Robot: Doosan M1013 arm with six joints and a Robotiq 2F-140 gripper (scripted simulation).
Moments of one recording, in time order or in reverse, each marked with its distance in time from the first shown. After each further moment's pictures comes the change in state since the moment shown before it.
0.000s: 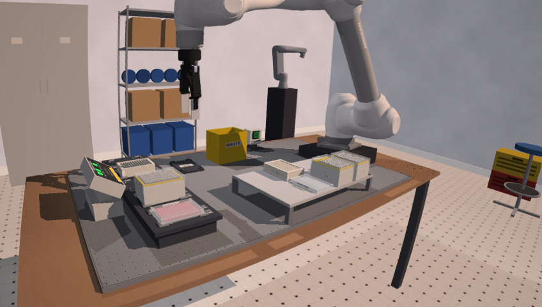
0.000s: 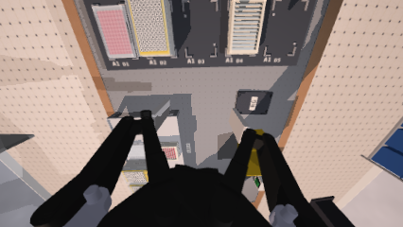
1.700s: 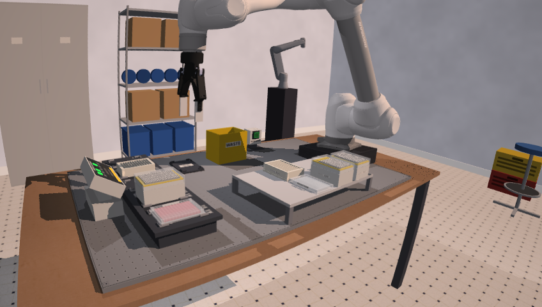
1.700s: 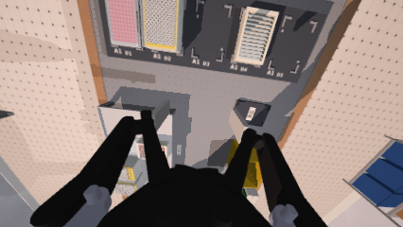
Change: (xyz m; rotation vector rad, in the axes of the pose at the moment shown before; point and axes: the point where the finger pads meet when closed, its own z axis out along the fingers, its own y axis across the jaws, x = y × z) arm -0.003 0.001 0.010 0.022 0.039 -0.154
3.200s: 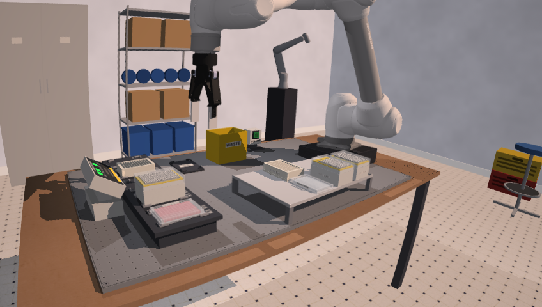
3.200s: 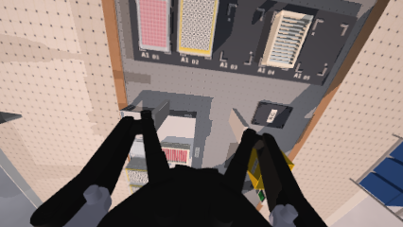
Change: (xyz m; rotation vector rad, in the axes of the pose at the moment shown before) arm -0.001 -0.090 0.005 0.000 -0.003 0.010
